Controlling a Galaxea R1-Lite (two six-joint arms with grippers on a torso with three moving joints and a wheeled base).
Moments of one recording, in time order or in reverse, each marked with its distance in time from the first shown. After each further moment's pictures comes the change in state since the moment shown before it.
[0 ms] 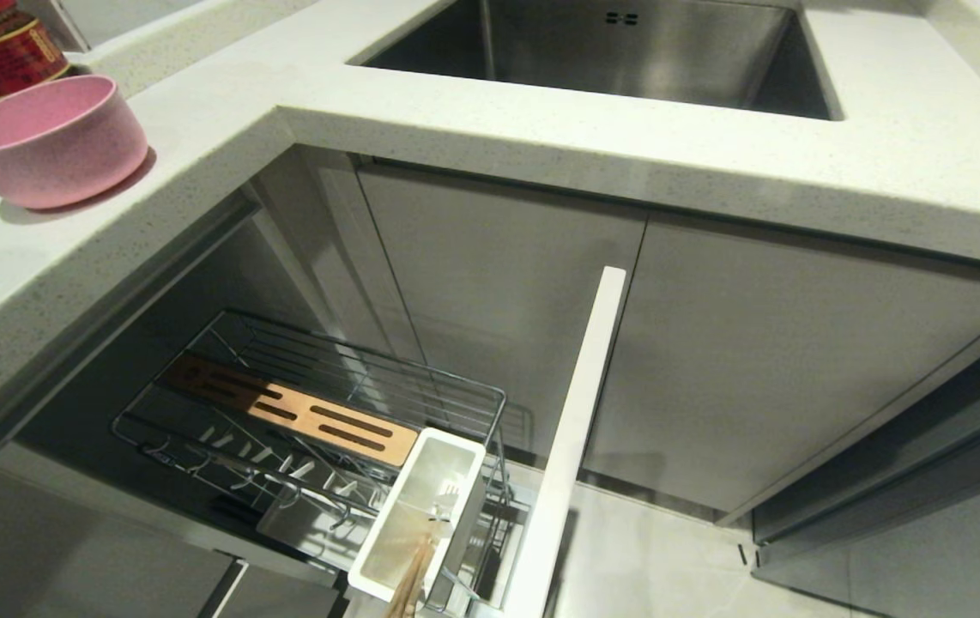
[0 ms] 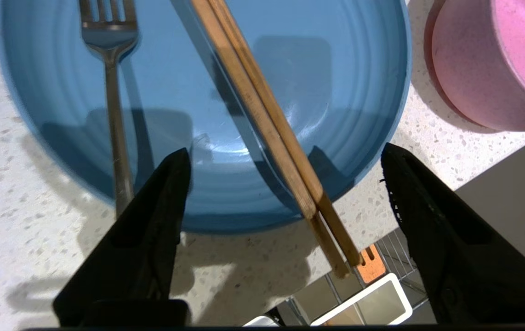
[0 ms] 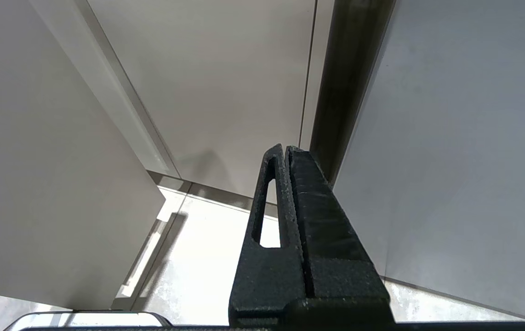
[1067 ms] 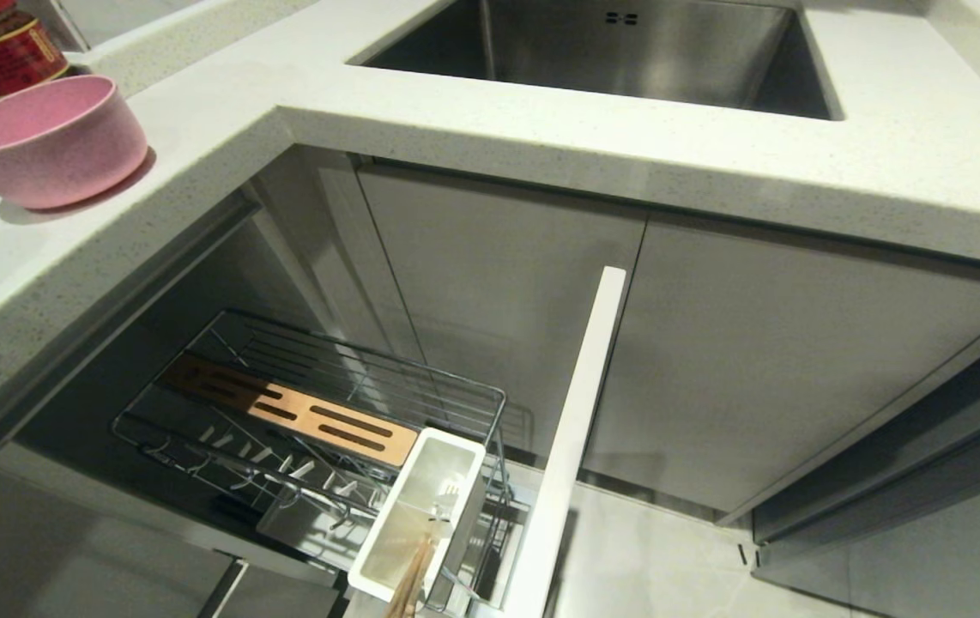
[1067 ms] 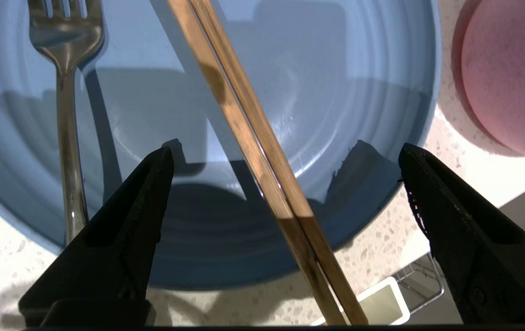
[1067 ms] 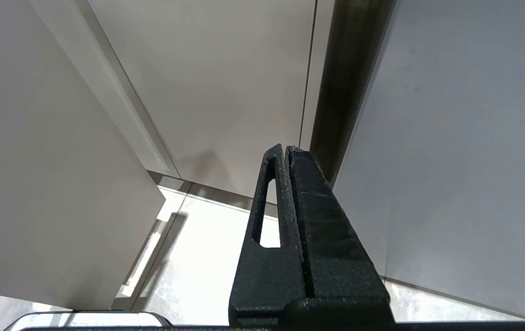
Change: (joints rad) left arm 0.074 0.077 0.006 -0.026 -0.086 0.000; right arm 0.000 0.000 0.000 0.000 0.000 0.000
